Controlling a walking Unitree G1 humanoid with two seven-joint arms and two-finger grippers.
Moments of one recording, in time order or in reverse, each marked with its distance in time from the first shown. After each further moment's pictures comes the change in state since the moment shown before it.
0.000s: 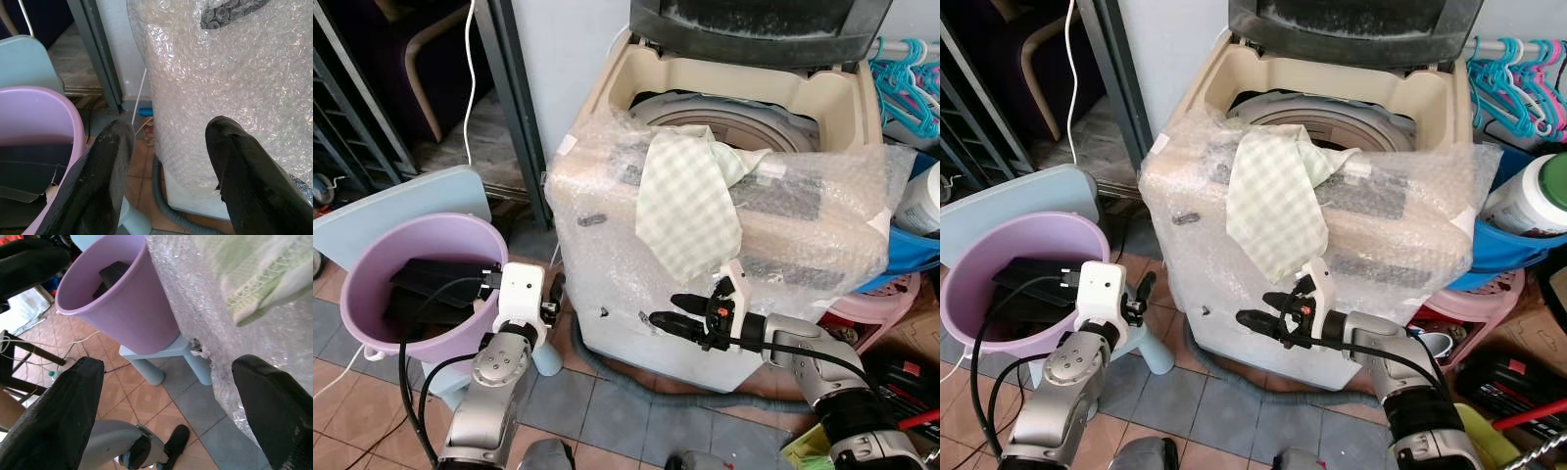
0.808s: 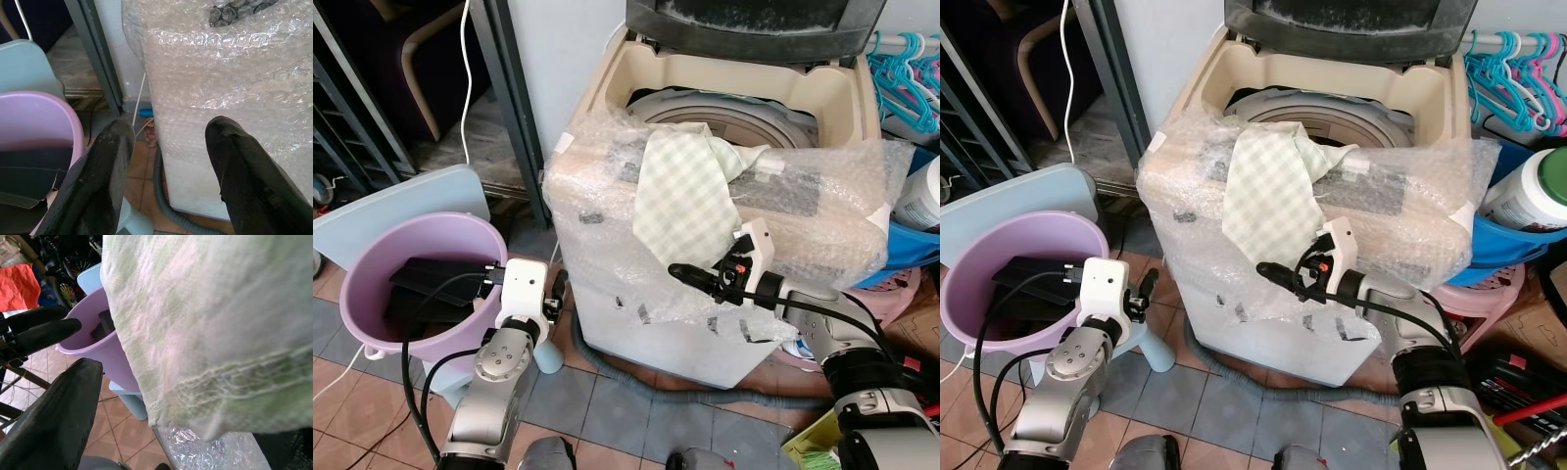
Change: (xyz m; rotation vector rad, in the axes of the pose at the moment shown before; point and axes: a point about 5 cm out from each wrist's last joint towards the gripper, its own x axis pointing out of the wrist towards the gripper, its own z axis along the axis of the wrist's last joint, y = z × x) left arm 0.004 0.000 0.005 0.007 -0.009 -0.001; right arm -0.027 -0.007 0.060 -0.114 -0.137 0.050
